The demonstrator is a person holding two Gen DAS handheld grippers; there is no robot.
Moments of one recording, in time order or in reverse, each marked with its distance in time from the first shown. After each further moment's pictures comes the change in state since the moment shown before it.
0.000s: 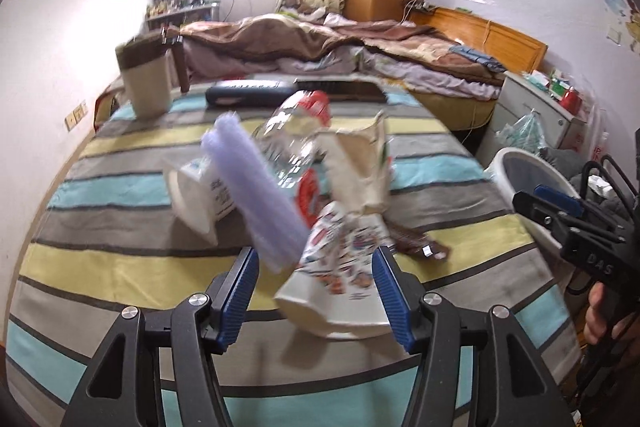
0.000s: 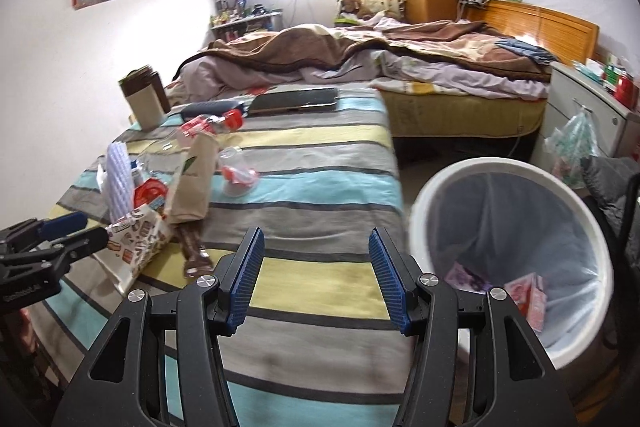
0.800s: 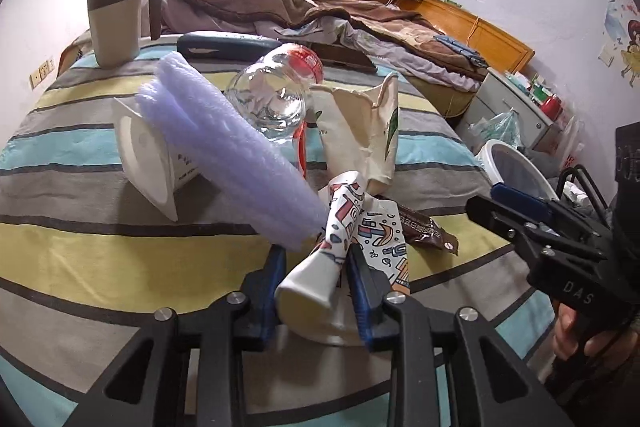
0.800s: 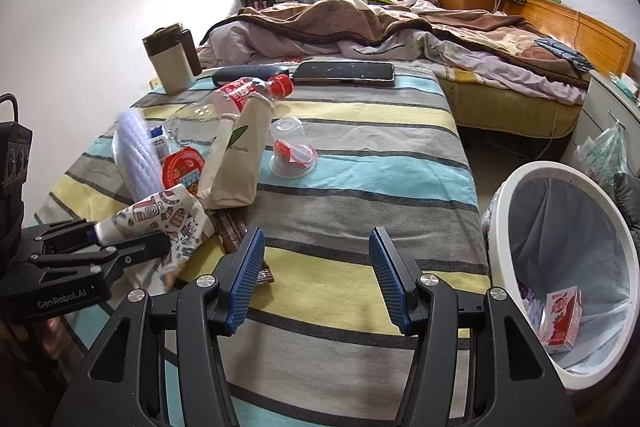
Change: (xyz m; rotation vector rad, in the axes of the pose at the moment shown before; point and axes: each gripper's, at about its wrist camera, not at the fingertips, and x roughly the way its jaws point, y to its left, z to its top) left arm 0.039 0.016 -0.001 -0.068 0.084 -0.174; right arm 0.025 0.039 0.001 -0.078 0.097 0.056
